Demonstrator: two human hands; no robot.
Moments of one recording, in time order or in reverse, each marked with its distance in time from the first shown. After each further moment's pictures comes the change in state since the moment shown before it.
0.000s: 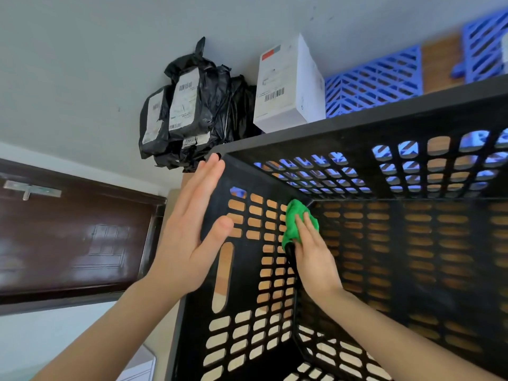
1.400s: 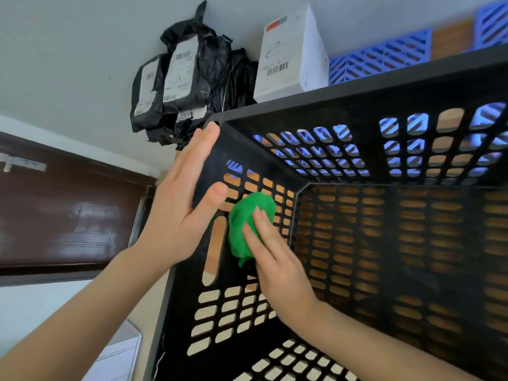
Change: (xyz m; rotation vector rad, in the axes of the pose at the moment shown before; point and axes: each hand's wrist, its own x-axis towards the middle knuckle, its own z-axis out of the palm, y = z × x) left_hand -0.001 -0.003 0.001 -0.023 0.028 -0.006; right_hand -0.051 -0.027 0.014 -0.106 0.044 -0.629
